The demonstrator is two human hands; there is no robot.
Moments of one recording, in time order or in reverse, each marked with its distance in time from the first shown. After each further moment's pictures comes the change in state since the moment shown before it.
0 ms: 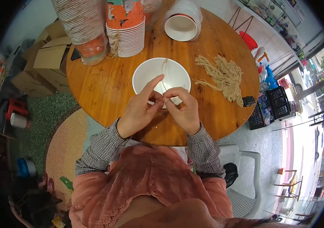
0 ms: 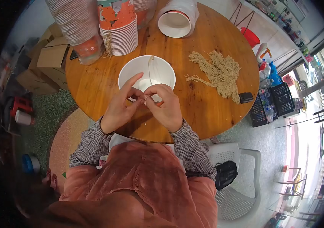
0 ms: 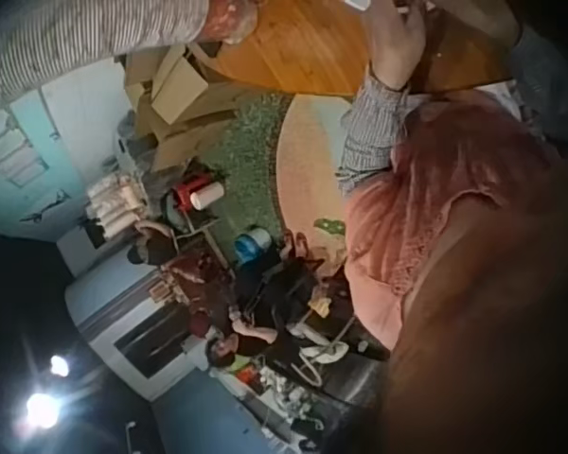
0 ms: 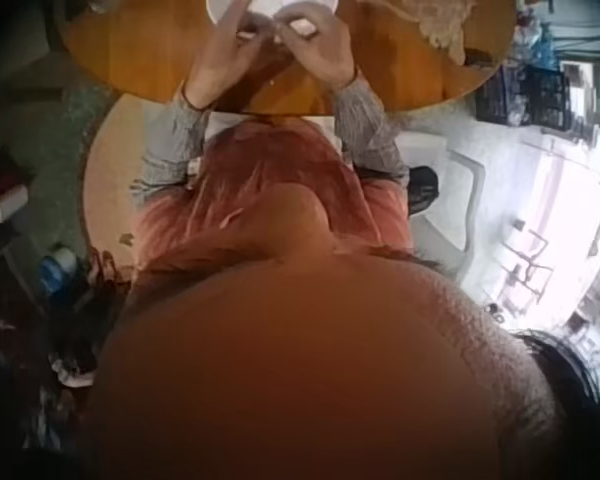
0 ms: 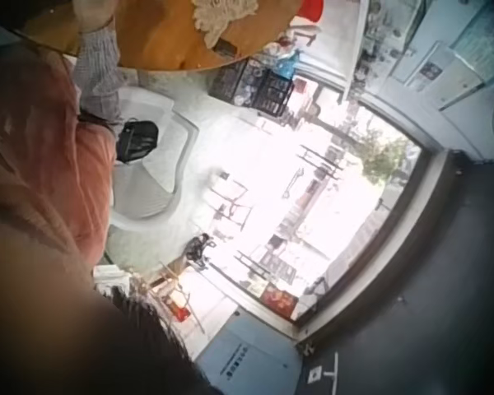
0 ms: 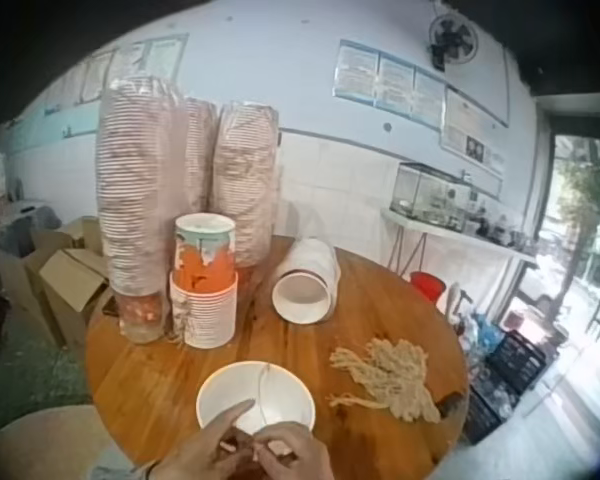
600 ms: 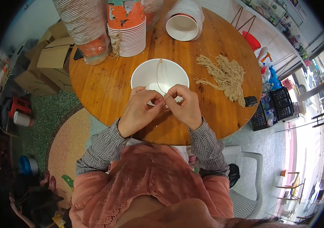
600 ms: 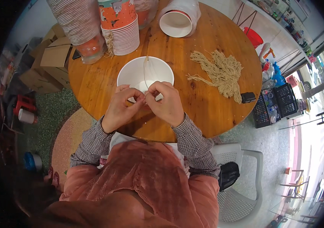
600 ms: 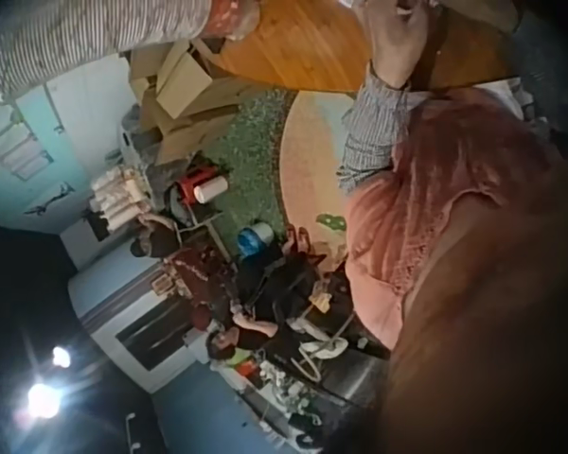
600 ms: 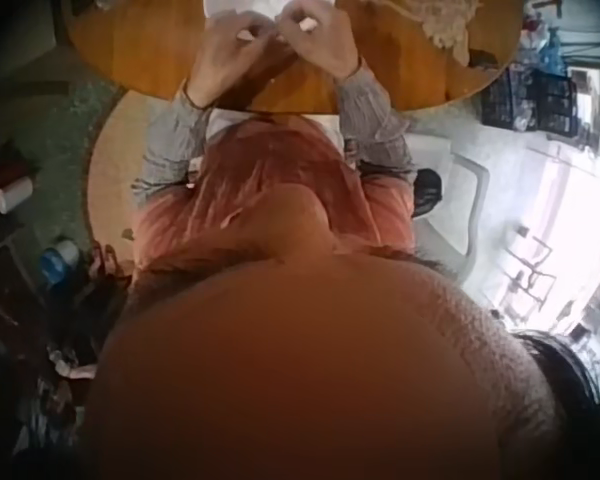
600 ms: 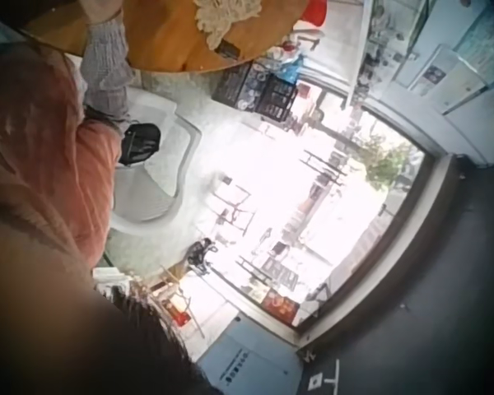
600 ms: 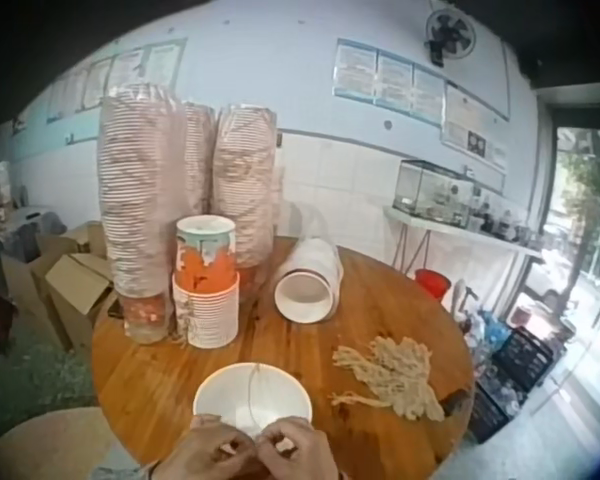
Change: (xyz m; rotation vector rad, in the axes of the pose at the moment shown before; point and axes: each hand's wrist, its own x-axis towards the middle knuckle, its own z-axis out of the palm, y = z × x) left_hand -0.003 -0.006 0.004 0.398 0.059 0.111; right_hand 0.008 -0.002 -0.011 0.023 -0.008 0.071
